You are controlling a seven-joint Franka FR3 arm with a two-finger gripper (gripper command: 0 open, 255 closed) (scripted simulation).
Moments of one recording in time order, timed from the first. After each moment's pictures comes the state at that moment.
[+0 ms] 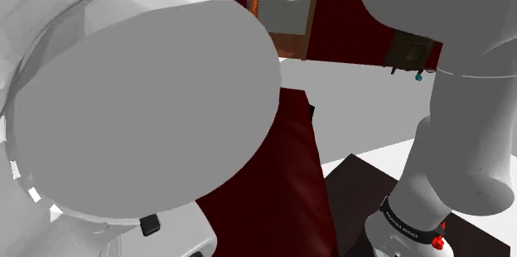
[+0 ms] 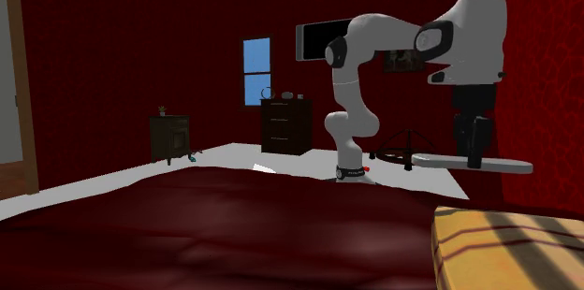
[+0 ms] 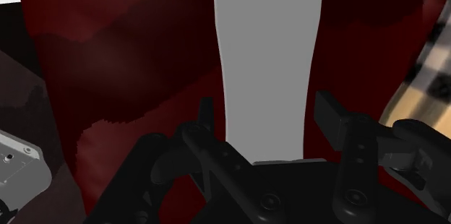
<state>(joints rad) 0.40 0.26 1.03 -1.79 -0.23 1.90 2.24</state>
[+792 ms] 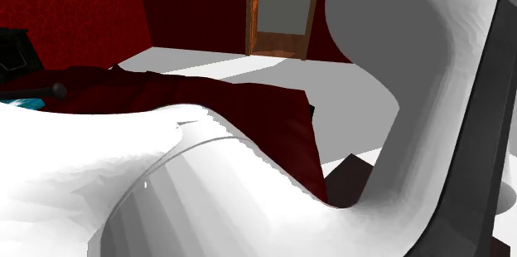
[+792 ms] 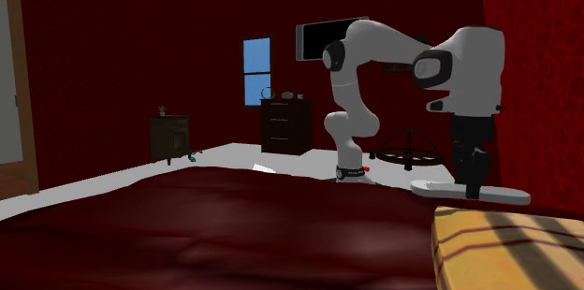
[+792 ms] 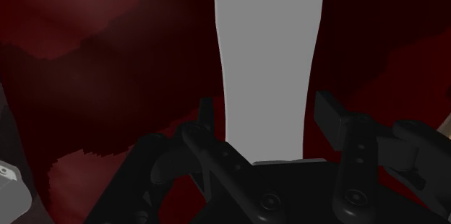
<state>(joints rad) 0.43 0.33 0.99 -1.88 -0.31 2.03 2.29</state>
